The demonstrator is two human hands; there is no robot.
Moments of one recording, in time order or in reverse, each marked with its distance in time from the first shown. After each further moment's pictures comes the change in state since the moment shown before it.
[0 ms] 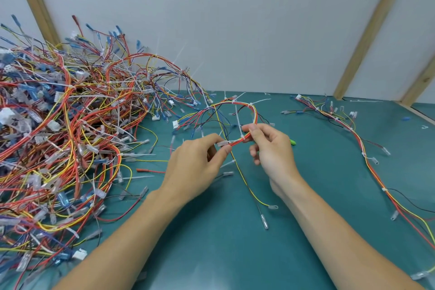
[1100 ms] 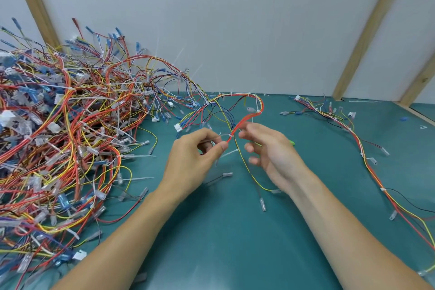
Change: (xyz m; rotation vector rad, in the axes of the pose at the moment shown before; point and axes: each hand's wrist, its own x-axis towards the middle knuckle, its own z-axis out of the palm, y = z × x) left_hand 0.006 -0.002 -0.003 -0.360 0.042 -0.082; right_hand 0.002 -0.016 -0.011 0.250 -0.267 0.206
